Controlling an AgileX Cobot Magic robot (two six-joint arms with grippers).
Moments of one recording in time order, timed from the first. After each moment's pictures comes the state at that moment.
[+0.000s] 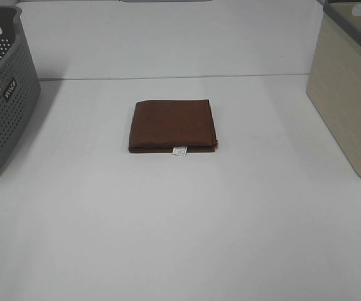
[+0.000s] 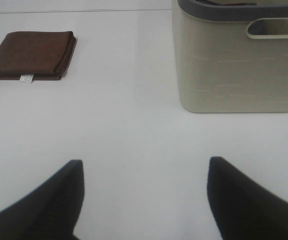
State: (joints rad) left arm -0.03 -0.01 -0.50 -0.06 1.05 0.04; right arm -0.04 -0.01 -0.51 0.08 1.07 -0.10
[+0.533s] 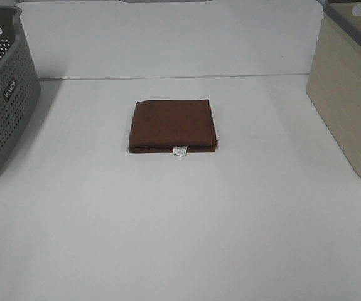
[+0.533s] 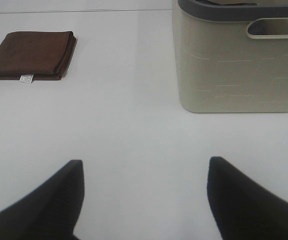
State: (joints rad) left arm -0.03 -0.01 -0.50 -0.06 1.05 0.04; right arm -0.04 -0.01 -0.51 0.08 1.07 -0.10
